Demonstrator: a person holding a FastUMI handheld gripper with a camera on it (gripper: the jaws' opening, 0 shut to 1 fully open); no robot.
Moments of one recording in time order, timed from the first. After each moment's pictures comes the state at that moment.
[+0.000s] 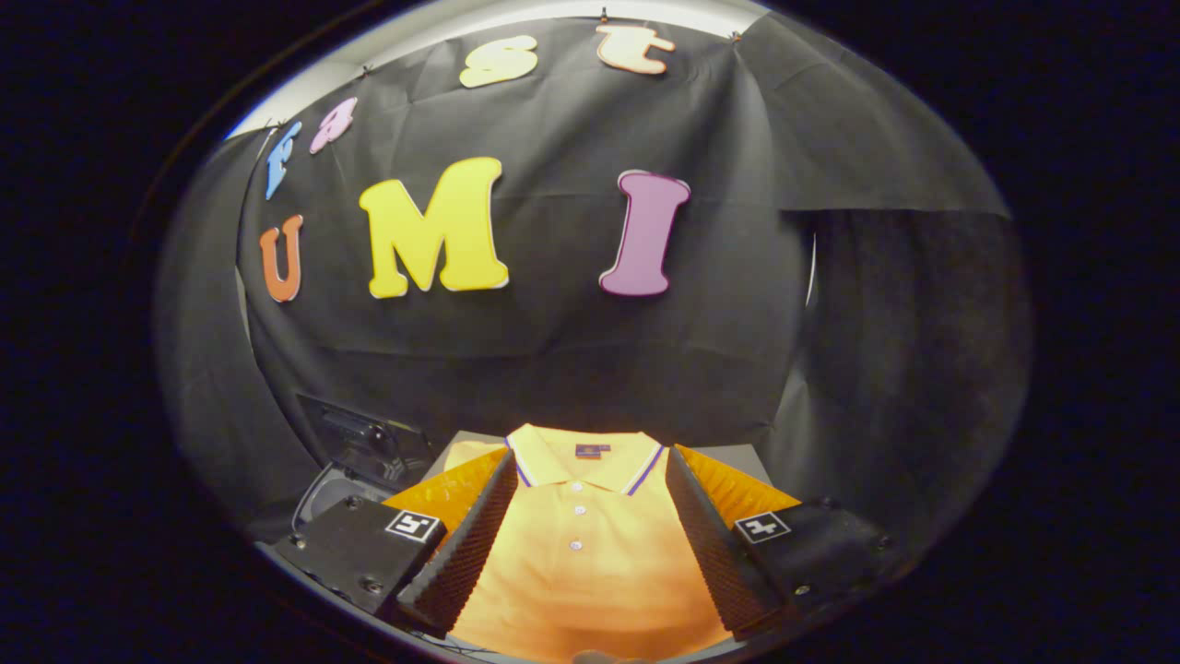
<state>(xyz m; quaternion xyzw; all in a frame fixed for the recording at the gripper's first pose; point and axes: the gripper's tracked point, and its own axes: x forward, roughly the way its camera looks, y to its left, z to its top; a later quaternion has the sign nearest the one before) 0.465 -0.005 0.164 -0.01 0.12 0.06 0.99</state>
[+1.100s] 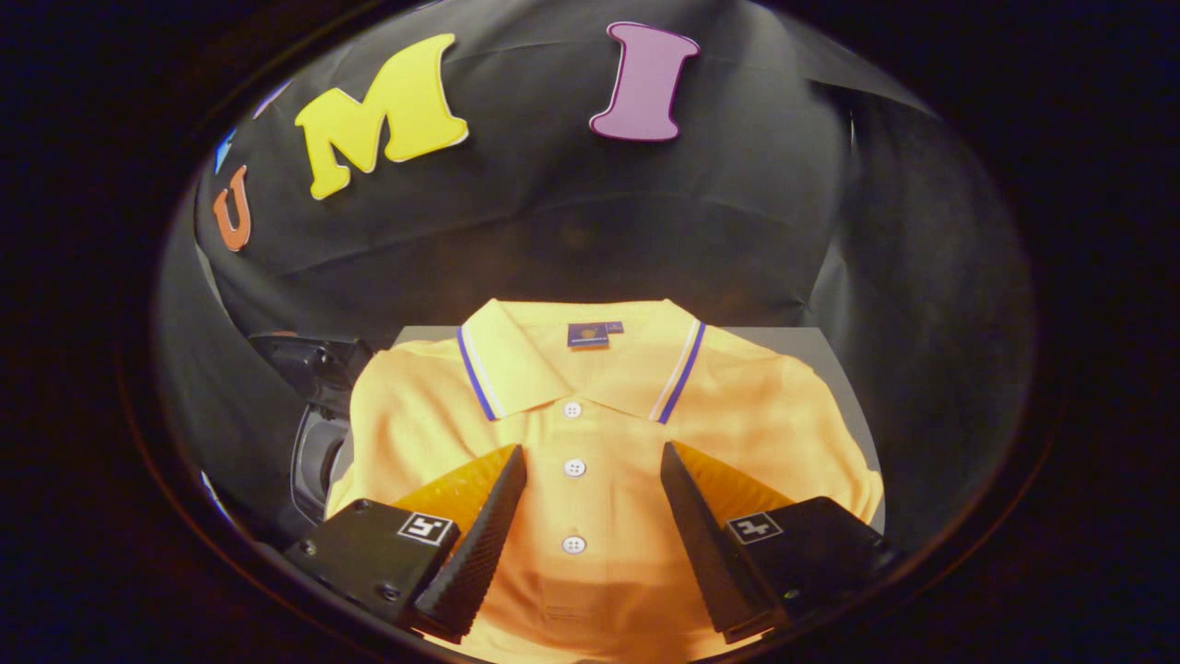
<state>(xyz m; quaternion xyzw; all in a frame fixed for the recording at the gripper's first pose) 0.508 0.009 0.060 0.00 0.33 0.04 0.94</state>
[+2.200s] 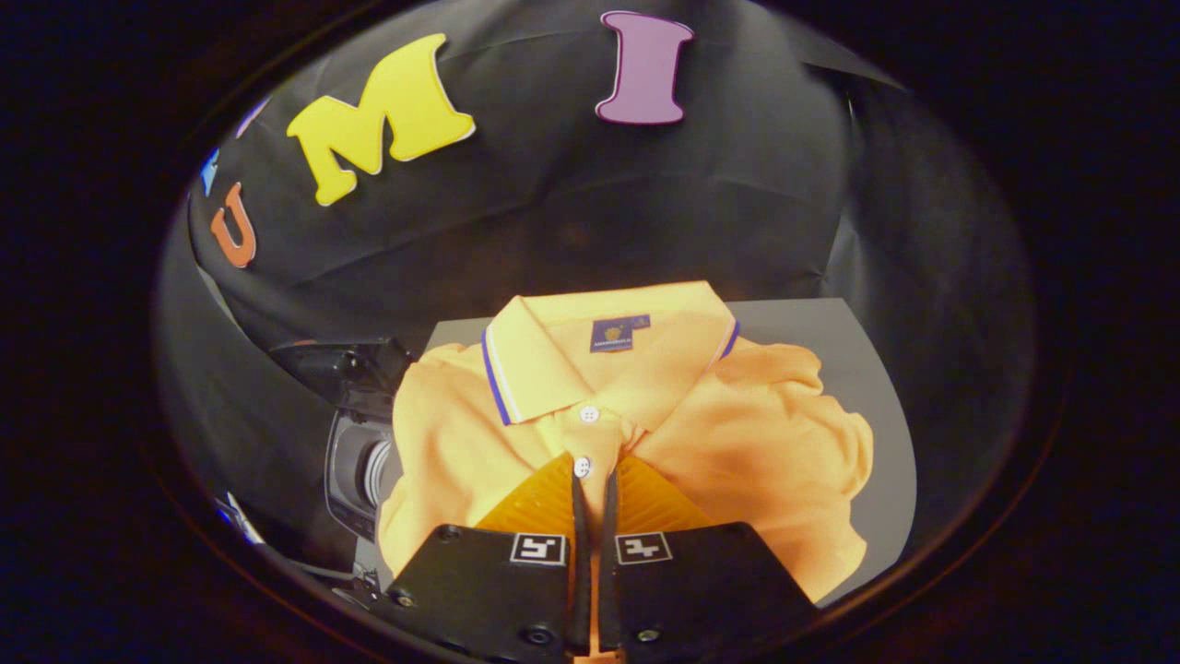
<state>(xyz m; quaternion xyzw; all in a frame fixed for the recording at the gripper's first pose) 0.480 0.048 0.064 0.05 0.36 0.05 0.93</state>
